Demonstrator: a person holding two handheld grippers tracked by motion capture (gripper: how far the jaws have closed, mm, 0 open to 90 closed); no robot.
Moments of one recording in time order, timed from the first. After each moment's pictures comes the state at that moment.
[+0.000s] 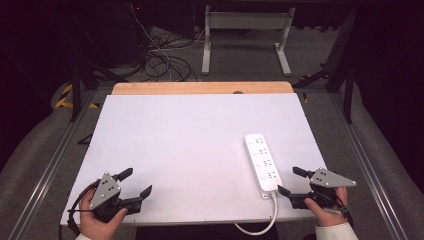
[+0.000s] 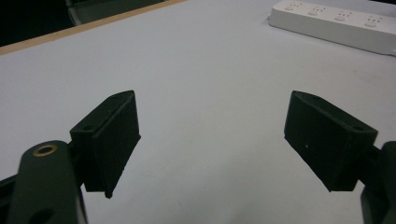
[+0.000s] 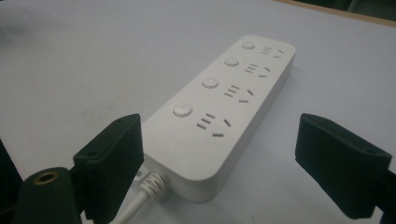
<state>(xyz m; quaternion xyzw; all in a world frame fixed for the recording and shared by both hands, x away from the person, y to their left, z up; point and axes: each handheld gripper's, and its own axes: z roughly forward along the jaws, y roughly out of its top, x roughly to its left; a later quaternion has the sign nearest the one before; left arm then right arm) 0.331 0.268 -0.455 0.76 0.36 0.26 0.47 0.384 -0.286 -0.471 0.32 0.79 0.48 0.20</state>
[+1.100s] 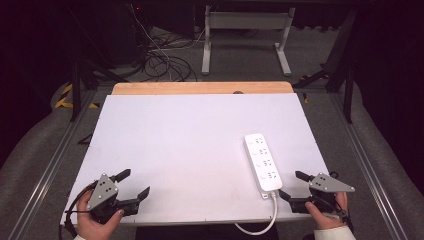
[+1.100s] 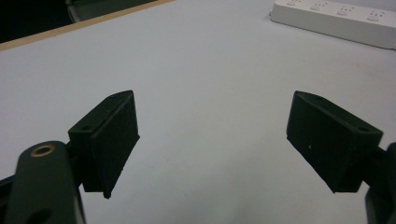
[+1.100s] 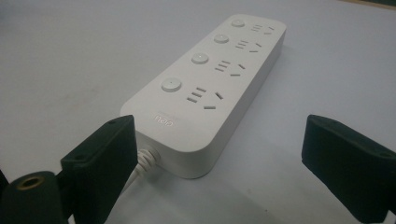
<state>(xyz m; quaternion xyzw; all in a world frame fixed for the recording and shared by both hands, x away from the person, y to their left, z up) 0.330 0.275 -0.460 0.76 0.36 0.26 0.47 0.377 -0.288 -0.486 0.34 0.78 0.47 0.21</state>
